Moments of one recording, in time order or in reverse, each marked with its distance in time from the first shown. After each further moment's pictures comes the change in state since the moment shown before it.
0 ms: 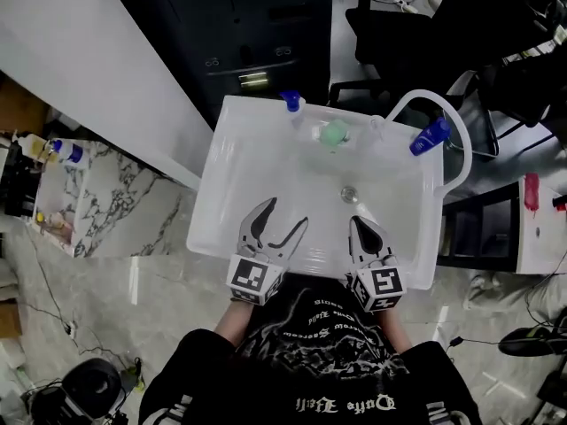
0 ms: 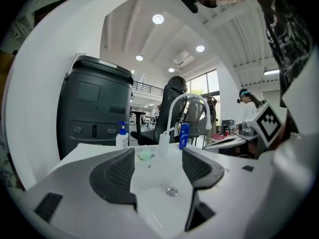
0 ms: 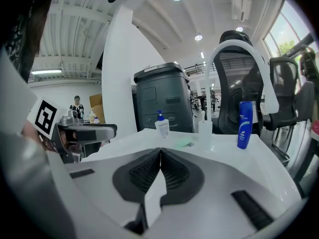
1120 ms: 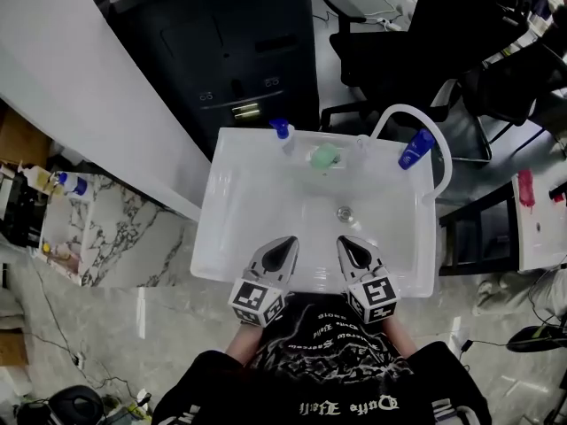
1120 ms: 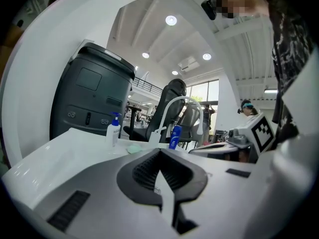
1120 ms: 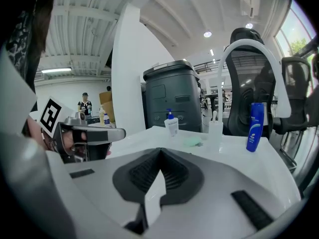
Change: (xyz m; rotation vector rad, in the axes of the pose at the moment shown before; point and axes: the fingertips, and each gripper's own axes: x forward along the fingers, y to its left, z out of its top) left arm -0.005 -0.025 -0.012 -0.148 0.006 -0.086; right arm -0.002 0.021 0.001 -0.056 0.035 0.098
